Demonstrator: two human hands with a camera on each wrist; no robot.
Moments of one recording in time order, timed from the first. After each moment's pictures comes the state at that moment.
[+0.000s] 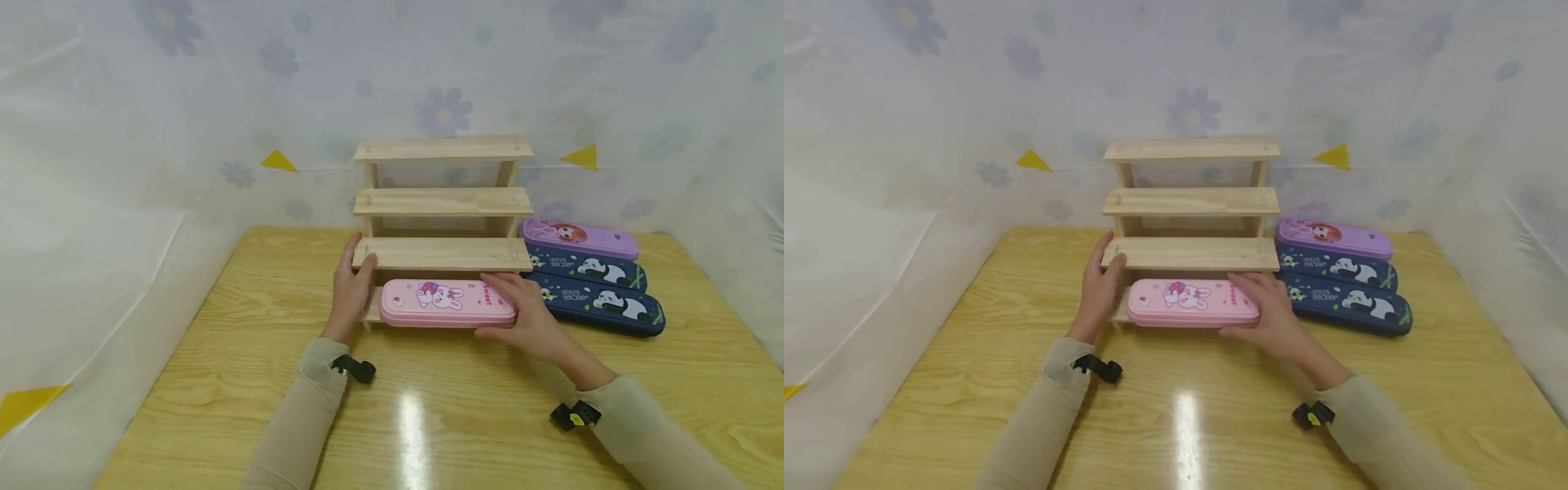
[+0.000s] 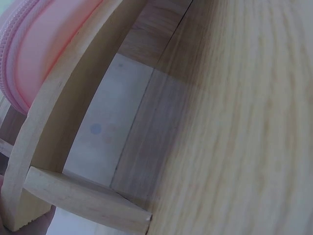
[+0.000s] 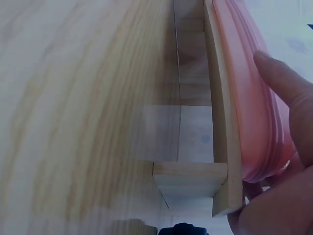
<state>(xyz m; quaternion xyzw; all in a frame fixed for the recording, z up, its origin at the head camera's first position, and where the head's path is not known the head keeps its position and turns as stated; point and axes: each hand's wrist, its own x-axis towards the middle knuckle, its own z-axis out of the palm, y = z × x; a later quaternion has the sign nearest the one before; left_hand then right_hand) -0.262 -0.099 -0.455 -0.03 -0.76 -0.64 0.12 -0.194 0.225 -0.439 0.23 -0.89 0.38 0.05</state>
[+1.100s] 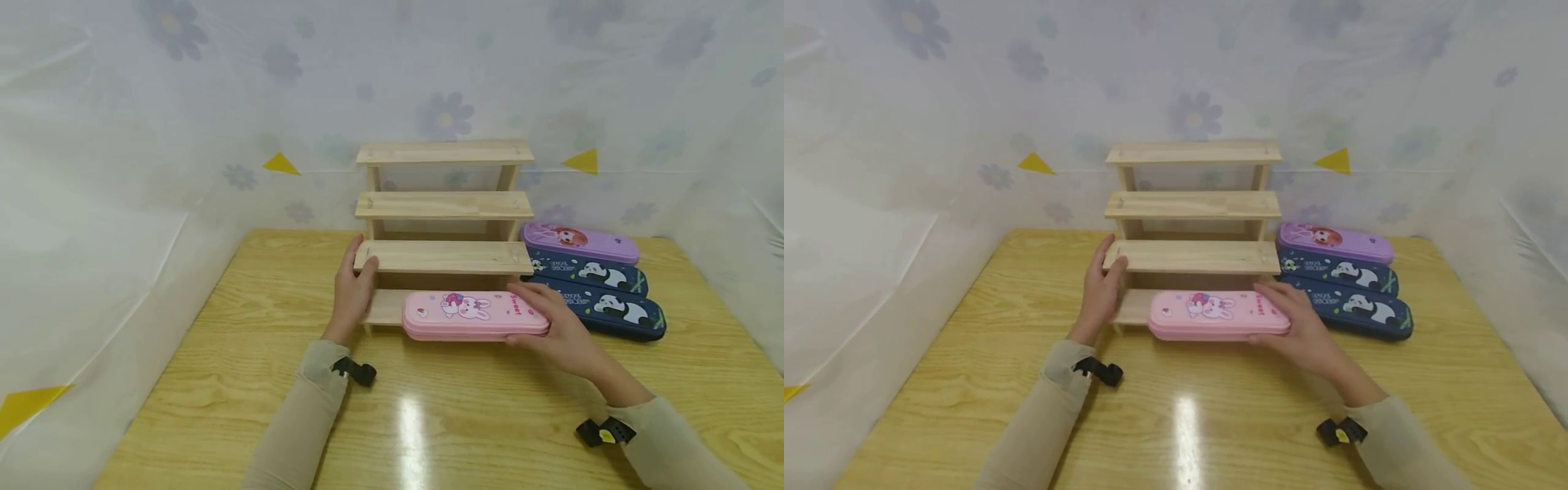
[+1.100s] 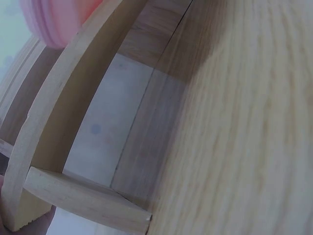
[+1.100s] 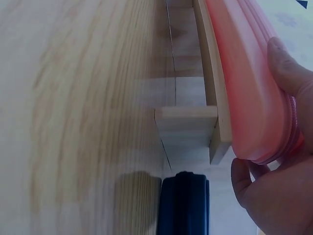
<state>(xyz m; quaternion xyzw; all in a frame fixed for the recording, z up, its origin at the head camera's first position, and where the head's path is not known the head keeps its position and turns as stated) -0.261 -0.100 -0.455 -0.05 -0.74 -0.67 0.11 -0.175 0.260 -0.434 0.22 -0.89 0.39 0.04</state>
